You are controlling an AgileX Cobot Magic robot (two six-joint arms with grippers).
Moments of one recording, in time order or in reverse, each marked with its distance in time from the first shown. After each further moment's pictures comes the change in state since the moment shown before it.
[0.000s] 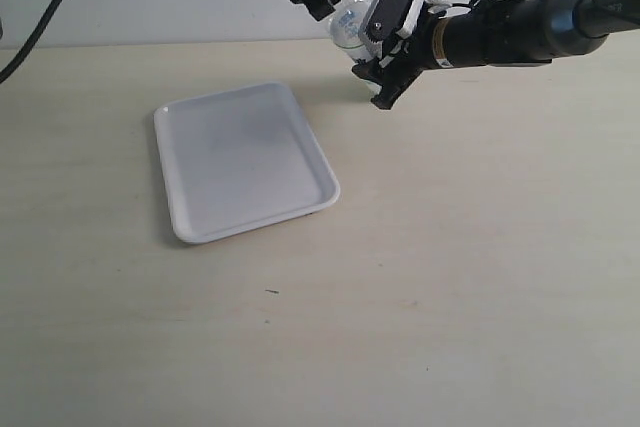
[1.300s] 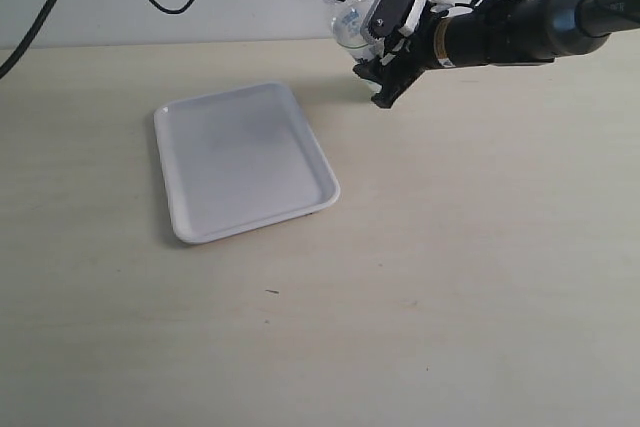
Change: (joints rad) left arm 0.007 -0.005 0.000 -0.070 0.012 -0.517; right arm 0.000 -0.002 0.000 -0.014 0.002 0.053
